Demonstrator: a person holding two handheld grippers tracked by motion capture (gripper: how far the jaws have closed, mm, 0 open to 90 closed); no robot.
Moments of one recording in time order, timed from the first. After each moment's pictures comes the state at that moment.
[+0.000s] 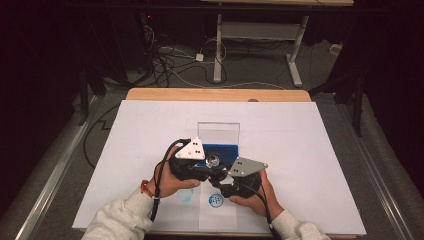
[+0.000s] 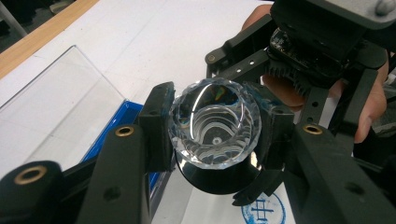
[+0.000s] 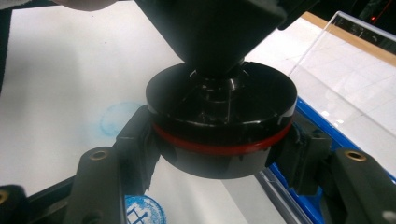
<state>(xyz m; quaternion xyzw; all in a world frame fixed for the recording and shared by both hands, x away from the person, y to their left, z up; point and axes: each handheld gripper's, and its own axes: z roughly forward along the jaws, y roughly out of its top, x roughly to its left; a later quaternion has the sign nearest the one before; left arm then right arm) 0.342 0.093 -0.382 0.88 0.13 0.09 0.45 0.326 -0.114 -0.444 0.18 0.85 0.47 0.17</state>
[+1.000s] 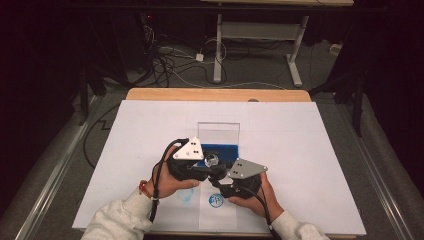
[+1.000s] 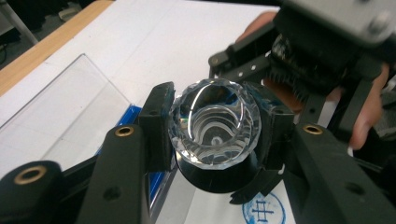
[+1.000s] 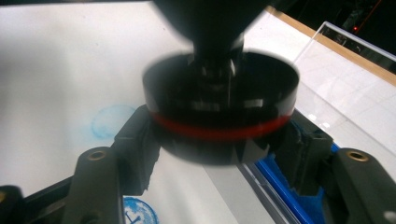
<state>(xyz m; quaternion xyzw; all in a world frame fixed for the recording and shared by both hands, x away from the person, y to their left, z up) 0.337 0.096 -0.374 0.87 0.13 0.11 0.47 0.321 -0.112 -0.444 0.19 0.84 0.47 0.20</state>
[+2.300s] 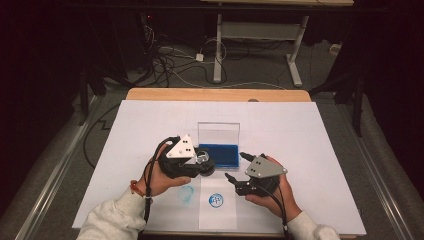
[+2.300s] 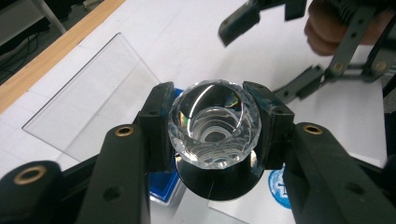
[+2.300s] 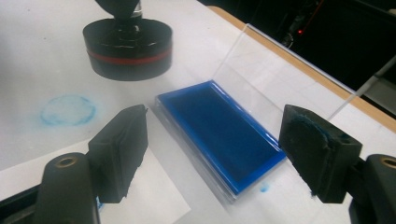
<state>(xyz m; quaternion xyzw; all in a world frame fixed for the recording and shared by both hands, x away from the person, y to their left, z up) 0.341 0.115 -0.376 0.88 0.15 0.14 0.43 0.315 -0.151 -0.426 0.22 0.82 0.45 0.27</state>
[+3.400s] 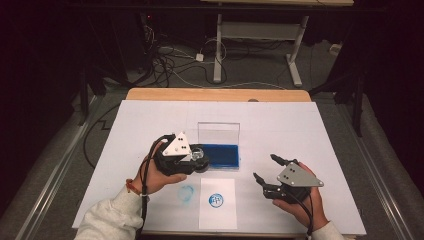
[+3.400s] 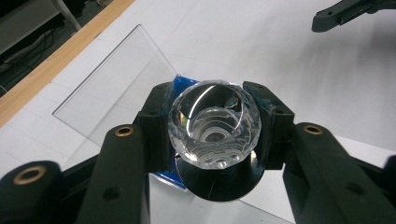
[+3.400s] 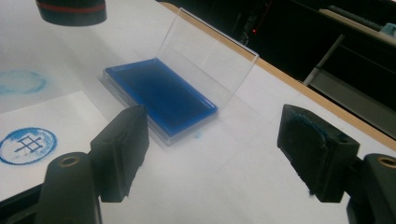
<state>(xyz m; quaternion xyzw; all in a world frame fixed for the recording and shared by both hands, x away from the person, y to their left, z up) 0.345 0.125 -0.373 0.88 0.16 0.16 0.42 0.294 -0.216 -0.424 0.26 0.79 0.44 0.33</state>
